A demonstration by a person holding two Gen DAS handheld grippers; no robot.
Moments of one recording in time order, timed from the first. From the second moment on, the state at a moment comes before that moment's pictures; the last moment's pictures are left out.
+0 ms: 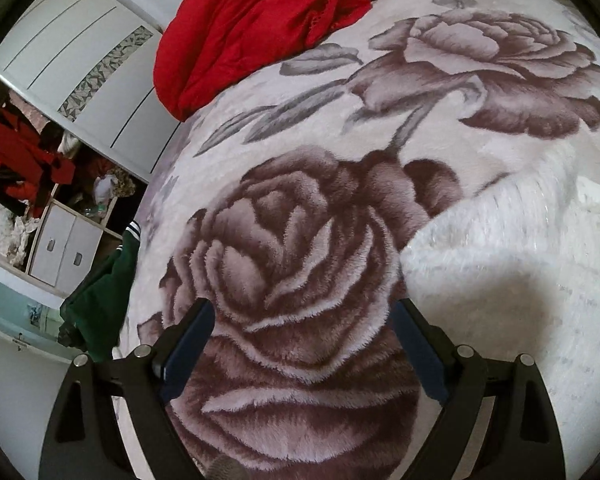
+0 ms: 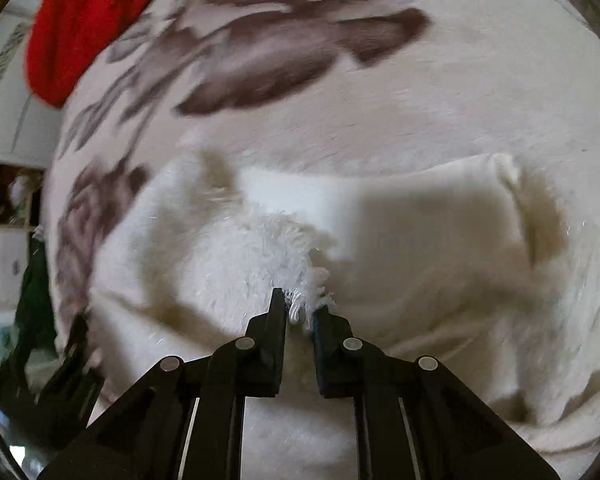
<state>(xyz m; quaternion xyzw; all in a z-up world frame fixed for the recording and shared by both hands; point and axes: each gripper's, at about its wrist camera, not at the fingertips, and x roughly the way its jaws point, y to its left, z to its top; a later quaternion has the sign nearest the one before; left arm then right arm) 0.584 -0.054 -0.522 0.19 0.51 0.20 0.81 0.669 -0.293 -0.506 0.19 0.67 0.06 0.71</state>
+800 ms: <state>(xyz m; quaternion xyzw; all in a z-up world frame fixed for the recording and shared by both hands) 0.369 -0.150 -0.549 0.24 0.58 0.13 0.77 0.395 -0.526 -0.508 0.17 0.72 0.03 0.68</state>
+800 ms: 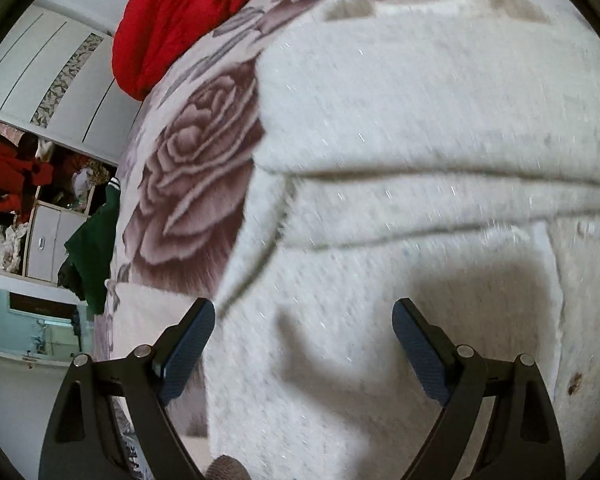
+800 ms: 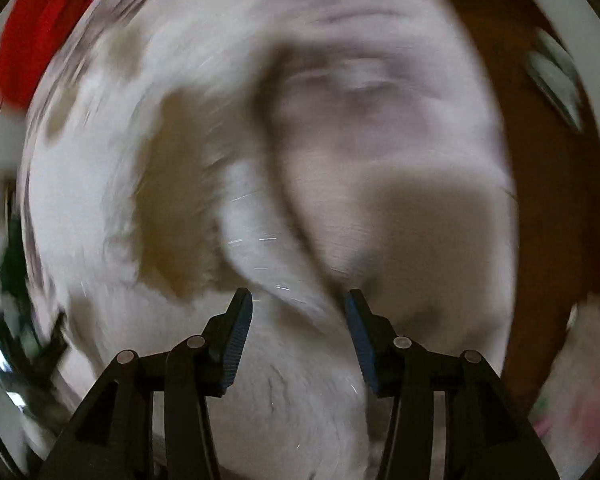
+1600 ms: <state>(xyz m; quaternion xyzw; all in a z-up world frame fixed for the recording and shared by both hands) 0.366 -0.145 -0.546 0.22 0.56 0.13 0.79 0.385 -0.570 -0.505 0.24 0.66 -0.11 0.71</state>
